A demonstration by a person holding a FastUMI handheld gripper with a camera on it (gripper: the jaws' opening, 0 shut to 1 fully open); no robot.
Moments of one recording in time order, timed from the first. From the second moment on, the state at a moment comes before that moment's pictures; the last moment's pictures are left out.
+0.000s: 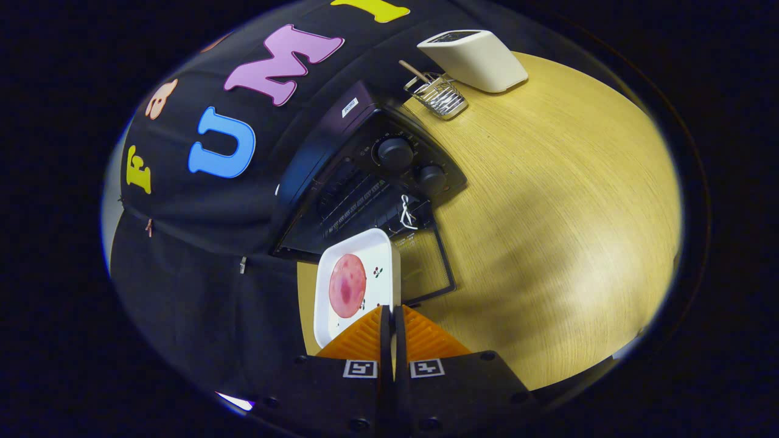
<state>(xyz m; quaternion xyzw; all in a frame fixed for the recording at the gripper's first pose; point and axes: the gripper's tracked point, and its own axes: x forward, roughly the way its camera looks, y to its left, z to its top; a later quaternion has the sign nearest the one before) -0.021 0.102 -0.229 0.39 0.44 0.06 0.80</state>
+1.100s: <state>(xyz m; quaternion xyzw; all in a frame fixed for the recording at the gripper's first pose) 0.130 0.147 -0.269 0.54 0.26 -0.14 0.79</state>
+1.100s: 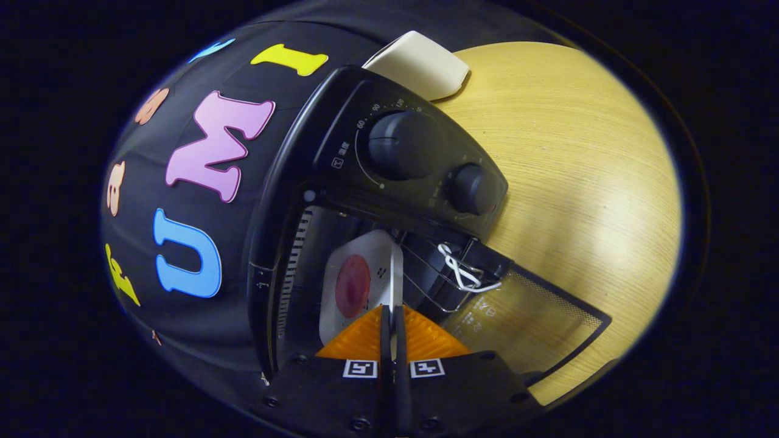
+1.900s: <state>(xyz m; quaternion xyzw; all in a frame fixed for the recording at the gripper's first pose) 0.107 0.175 -0.247 0.54 0.30 -0.05 0.79</state>
